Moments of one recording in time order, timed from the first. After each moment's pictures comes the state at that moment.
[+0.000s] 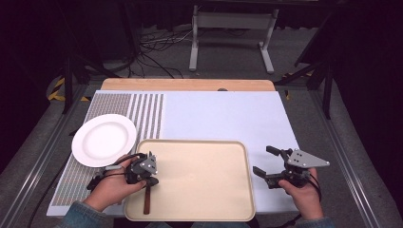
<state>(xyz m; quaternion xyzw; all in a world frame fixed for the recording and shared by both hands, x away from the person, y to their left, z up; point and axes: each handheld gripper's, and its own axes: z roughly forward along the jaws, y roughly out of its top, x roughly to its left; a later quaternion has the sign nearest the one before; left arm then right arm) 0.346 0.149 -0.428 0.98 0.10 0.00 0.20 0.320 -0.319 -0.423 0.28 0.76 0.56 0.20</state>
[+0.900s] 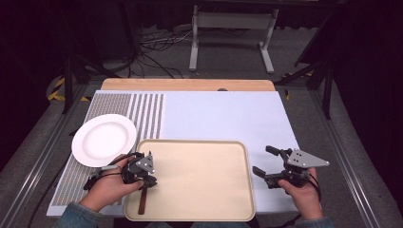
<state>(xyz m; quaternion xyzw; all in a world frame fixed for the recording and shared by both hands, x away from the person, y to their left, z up) 0.347 0.158 -0.421 0.97 0.12 0.00 0.22 0.320 -0.318 -0.422 0.28 0.75 0.56 0.20</state>
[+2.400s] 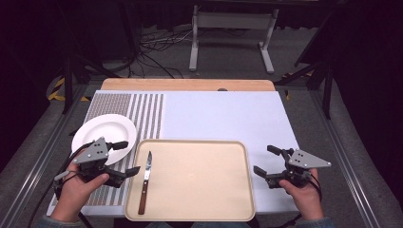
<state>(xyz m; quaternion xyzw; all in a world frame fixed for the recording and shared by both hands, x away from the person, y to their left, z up) 0.329 0.244 -0.388 0.81 0.22 0.14 0.52 0.318 -0.320 -0.420 0.28 0.75 0.56 0.21</state>
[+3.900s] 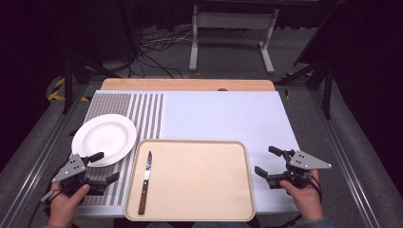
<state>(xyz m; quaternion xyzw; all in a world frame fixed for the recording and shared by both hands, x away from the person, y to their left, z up) 0.317 0.303 -0.465 0.77 0.31 0.18 0.53 0.318 -0.325 -0.428 0.29 0.75 0.56 0.21</state>
